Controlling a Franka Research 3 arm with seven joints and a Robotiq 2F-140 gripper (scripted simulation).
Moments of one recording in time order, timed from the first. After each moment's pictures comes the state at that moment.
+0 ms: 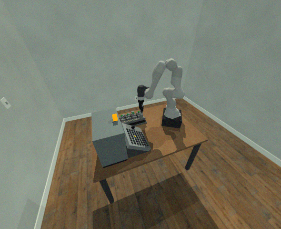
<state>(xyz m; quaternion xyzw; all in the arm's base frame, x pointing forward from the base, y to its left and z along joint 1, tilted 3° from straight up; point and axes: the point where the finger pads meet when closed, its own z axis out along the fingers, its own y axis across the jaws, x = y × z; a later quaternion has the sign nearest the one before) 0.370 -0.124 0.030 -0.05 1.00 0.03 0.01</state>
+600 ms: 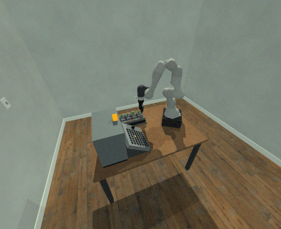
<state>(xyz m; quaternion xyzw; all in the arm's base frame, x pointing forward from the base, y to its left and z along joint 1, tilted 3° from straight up) 0.370 -0.124 0.028 -0.05 1.00 0.03 0.01</state>
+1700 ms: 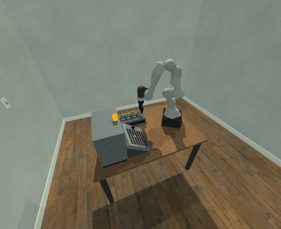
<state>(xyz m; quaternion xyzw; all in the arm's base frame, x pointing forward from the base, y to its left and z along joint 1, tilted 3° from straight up) 0.371 -0.124 0.017 -0.05 1.00 0.03 0.01</state>
